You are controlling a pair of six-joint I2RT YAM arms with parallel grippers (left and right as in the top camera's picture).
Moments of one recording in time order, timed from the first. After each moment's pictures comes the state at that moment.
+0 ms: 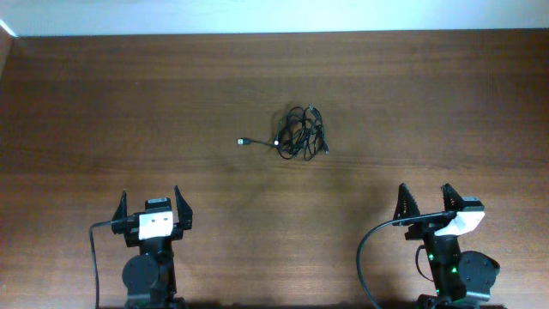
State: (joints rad) left arm 0.05 0.02 0.01 -0.06 -0.18 0.27; right arm -0.17 0.02 0.01 -0.05 -0.26 0.24
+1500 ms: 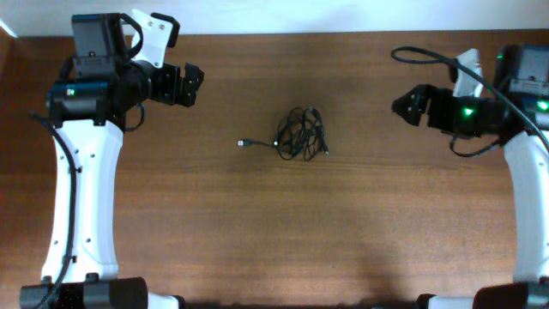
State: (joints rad) left arm 0.05 1.61 1.75 -0.93 0.32 0.26; right arm -0.16 1.54 1.54 -1.07 -0.58 0.09
